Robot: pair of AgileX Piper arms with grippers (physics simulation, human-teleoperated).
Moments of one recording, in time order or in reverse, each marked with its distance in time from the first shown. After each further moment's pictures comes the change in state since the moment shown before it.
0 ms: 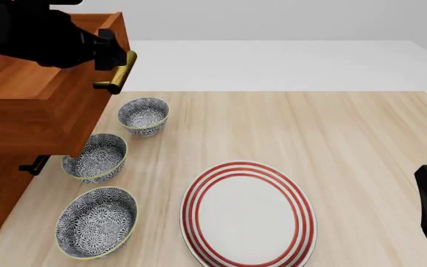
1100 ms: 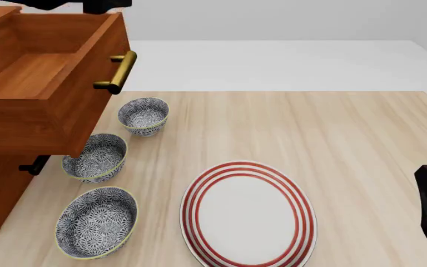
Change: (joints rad) left arm -0.097 -0.078 -0.181 0.044 0.135; right arm 0.000 0.000 0.000 0.000 0.000
